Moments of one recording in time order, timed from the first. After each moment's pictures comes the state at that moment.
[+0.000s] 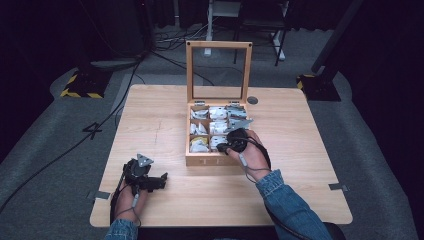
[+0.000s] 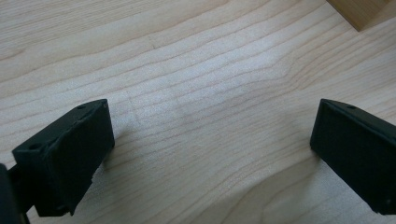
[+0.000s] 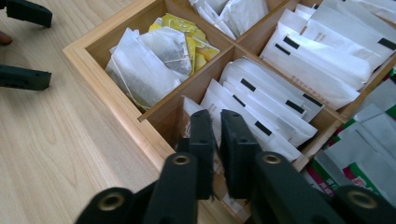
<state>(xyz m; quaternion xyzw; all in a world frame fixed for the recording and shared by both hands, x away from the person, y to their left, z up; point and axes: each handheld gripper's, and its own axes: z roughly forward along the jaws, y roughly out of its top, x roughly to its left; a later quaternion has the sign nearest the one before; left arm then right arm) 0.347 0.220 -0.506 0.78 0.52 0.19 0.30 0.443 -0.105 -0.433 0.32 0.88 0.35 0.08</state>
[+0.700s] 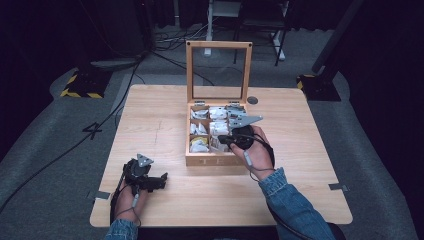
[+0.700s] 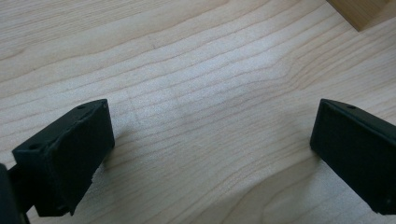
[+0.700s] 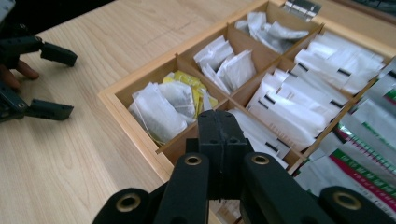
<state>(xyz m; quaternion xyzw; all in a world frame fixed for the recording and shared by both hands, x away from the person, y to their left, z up) 0.347 0.220 -0.506 0.78 0.52 0.19 0.30 0.432 -0.114 -0.398 0.30 0.85 0.42 0.13</state>
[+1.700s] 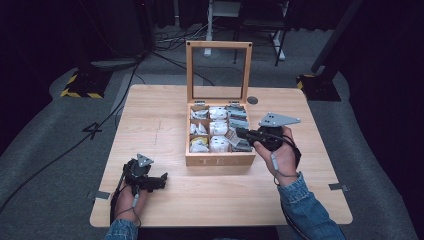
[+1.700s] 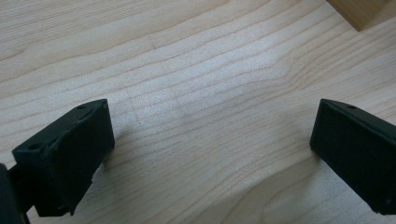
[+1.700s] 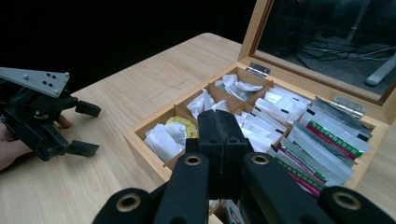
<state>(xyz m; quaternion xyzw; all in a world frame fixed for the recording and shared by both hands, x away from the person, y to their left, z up) 0.347 0.220 -0.506 0.78 0.52 0.19 0.30 0.401 -0.170 -0.355 0.30 0.79 0.51 0.15</state>
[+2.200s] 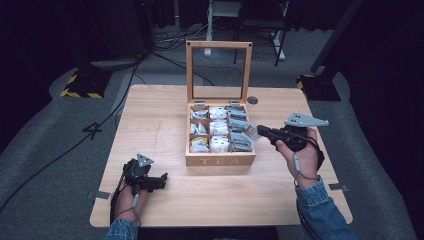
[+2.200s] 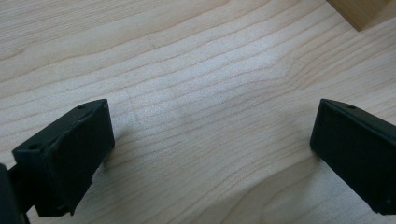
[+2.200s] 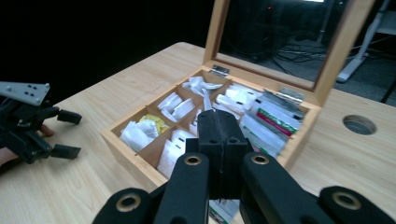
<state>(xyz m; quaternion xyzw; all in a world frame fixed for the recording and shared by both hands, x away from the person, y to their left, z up) 0.347 0.220 -0.506 0.78 0.52 0.19 0.30 0.394 -0.225 -0.346 0.35 0.76 0.52 0.18</state>
